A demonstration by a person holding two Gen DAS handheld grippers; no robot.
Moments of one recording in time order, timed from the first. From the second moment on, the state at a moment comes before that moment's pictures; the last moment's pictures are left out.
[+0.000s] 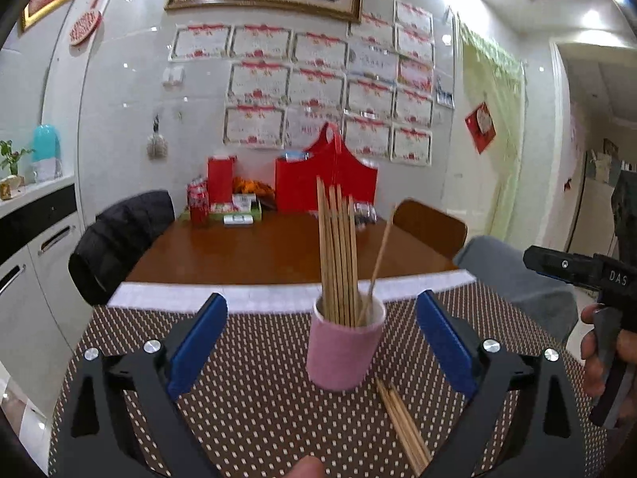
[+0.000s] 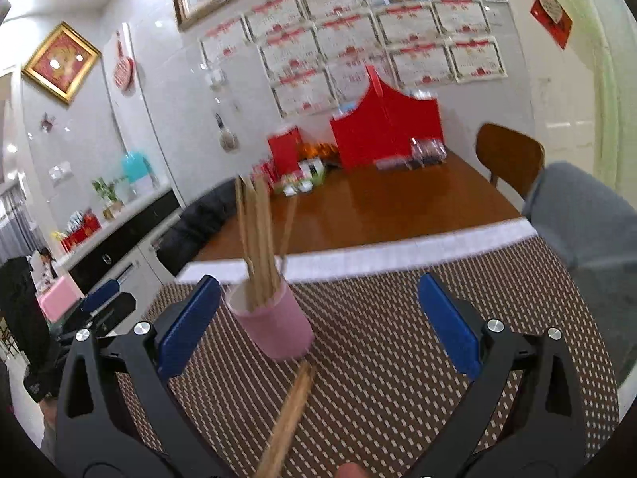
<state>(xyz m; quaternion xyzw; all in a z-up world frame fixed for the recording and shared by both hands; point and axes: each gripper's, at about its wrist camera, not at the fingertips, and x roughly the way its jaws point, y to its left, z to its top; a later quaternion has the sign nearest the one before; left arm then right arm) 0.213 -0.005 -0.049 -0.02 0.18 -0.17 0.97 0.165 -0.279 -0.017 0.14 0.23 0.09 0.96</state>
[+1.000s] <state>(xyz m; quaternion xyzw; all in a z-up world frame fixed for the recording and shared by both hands) 0.213 -0.075 -0.193 0.09 0.47 -0.20 0.86 0.196 -0.302 -0.116 0.13 0.38 0.06 0.91</state>
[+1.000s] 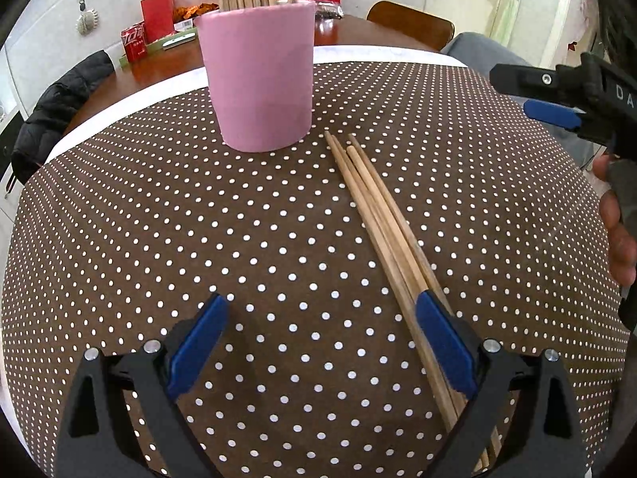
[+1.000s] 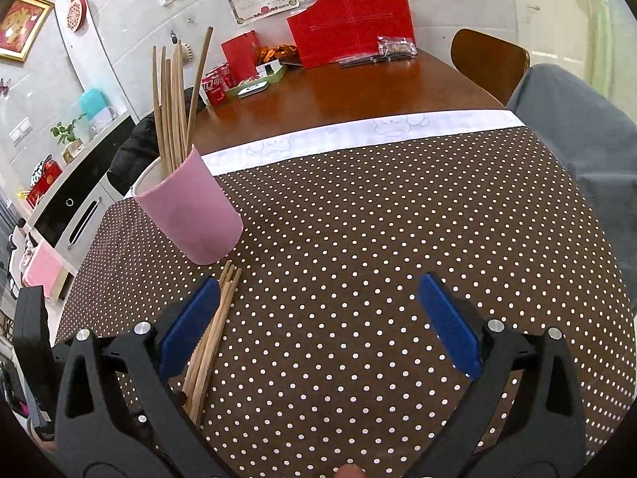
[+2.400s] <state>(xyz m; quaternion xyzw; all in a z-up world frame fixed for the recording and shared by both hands) 0.219 -0.064 -0.185 0.09 0.46 -0.16 0.87 0.187 -0.262 -0.134 0.07 0.44 0.11 0.89</state>
